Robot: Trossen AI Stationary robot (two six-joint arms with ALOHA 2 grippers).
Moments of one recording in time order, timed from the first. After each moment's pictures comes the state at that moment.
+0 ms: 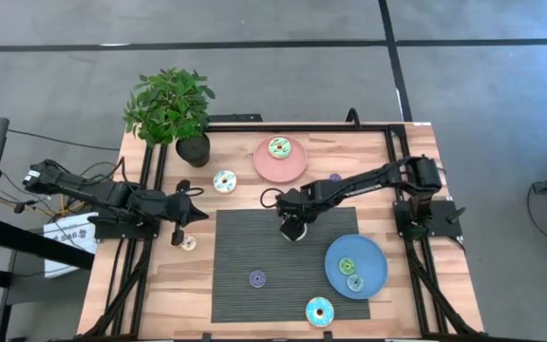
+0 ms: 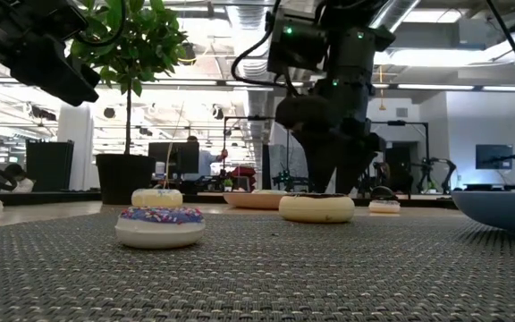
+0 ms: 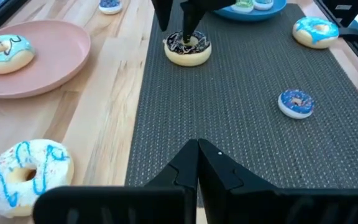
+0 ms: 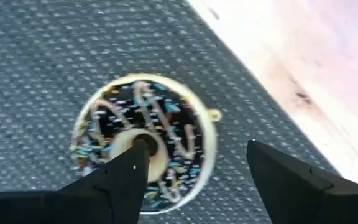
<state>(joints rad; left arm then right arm) -0.25 0.50 0.37 -0.38 -0.22 -0.18 0.05 1.92 1.30 -0.77 0.02 0.73</state>
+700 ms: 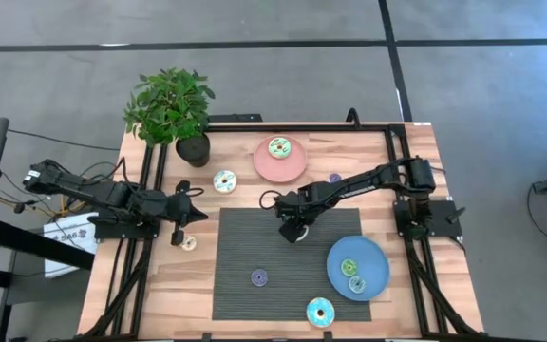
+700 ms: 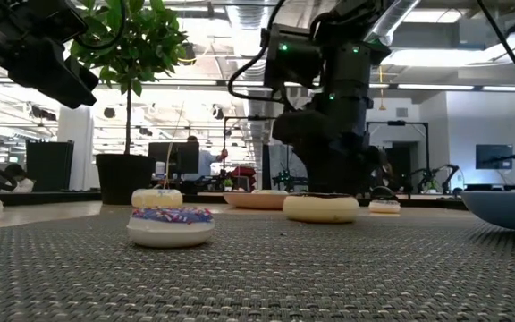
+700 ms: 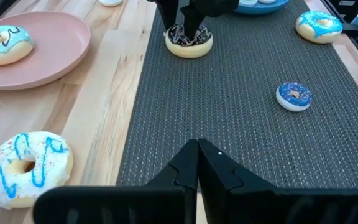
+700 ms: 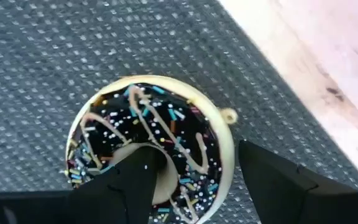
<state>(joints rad) -0.25 0.50 0.37 -0.39 -0.22 -0.20 0.05 1.97 1.29 -0.73 -0.02 0.74</state>
